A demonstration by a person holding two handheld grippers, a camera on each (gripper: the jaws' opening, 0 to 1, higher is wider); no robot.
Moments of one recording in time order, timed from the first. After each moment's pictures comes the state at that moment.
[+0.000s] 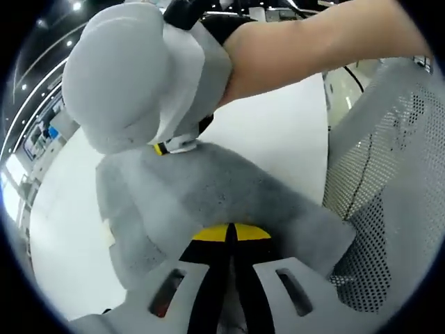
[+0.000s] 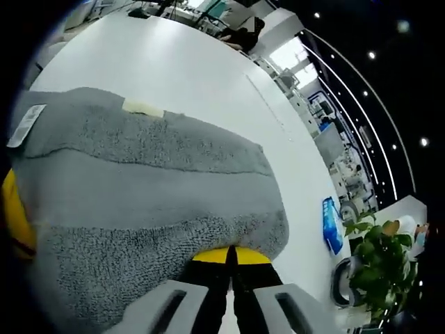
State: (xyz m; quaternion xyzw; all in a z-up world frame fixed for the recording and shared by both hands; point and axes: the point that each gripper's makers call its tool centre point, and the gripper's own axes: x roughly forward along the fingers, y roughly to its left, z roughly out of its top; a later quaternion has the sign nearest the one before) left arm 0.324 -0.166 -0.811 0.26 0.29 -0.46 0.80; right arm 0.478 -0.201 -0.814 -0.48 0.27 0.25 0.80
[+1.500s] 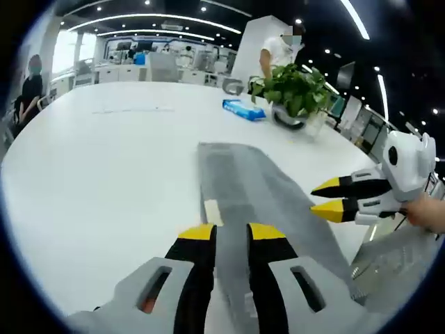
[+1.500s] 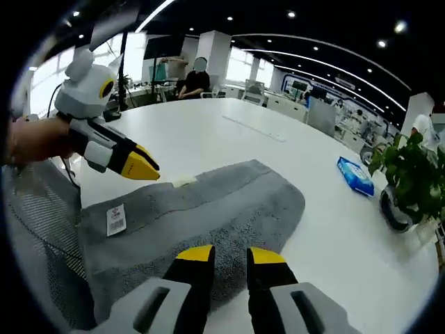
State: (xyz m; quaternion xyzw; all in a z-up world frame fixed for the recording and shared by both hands) left arm 0.398 -0.044 -0.776 -0.05 0.33 -0.22 0.92; right arm 0.384 -0.191 -0.771 -0.17 0.29 0.30 0.89
